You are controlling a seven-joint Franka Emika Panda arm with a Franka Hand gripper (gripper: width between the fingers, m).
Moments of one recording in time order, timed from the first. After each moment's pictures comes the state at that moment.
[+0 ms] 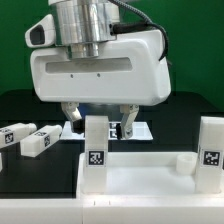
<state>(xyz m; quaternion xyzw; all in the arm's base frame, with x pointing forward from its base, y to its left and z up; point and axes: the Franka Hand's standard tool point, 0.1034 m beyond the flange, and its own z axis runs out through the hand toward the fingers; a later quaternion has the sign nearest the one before) 0.630 -0.042 0.108 -0.95 0.30 -0.03 0.07</state>
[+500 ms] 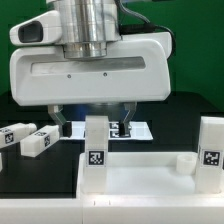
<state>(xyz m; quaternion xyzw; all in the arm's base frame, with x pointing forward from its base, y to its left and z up) 0.631 -0.050 0.108 -0.99 0.10 -0.04 0.04</state>
